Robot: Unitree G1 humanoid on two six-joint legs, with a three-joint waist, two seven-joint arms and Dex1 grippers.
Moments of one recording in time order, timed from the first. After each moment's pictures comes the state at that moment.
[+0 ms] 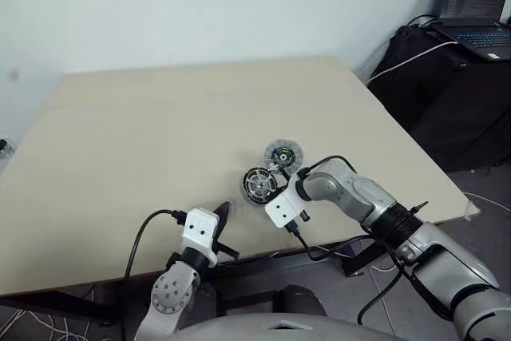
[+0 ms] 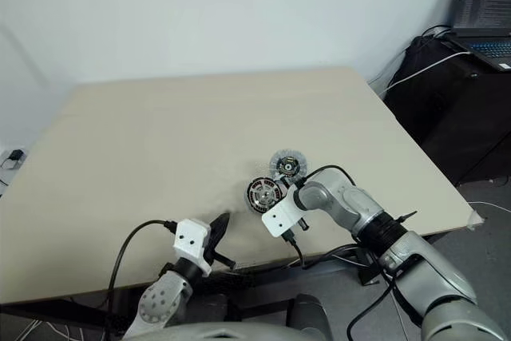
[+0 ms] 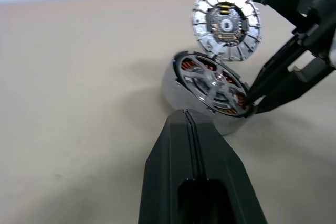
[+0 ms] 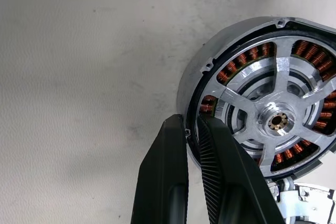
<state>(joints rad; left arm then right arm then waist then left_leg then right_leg) 0.41 0.12 -0.30 -0.24 0.00 -0.08 -0.22 -0.57 -0.58 0.70 0.23 -0.62 -0.25 1.00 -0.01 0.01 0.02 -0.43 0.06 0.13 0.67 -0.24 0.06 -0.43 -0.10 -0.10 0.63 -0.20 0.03</state>
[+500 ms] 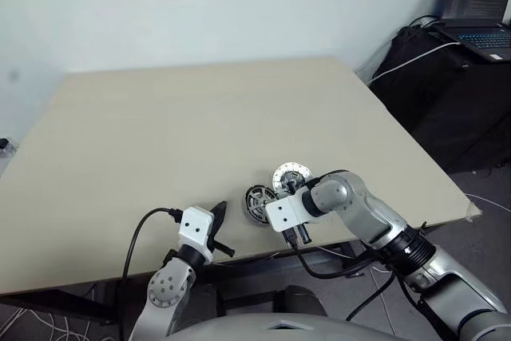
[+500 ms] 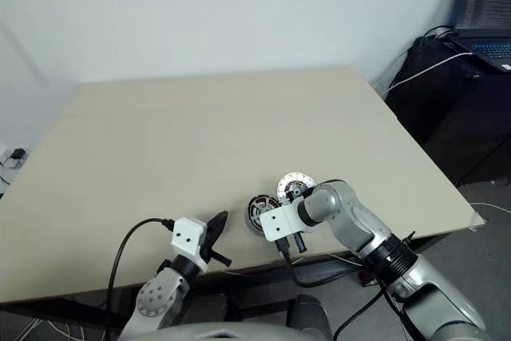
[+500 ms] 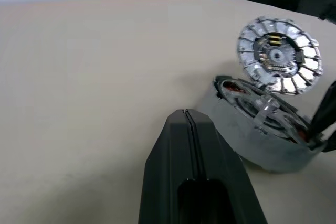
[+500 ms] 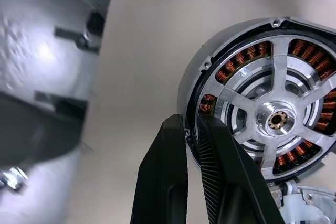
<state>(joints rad) 0.38 0.12 -0.26 -0.13 -0.02 -0.14 -0.27 -0.40 -0.57 0.59 -0.06 -0.37 0.20 1.24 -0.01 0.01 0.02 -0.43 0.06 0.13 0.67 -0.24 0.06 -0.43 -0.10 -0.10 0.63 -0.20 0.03</state>
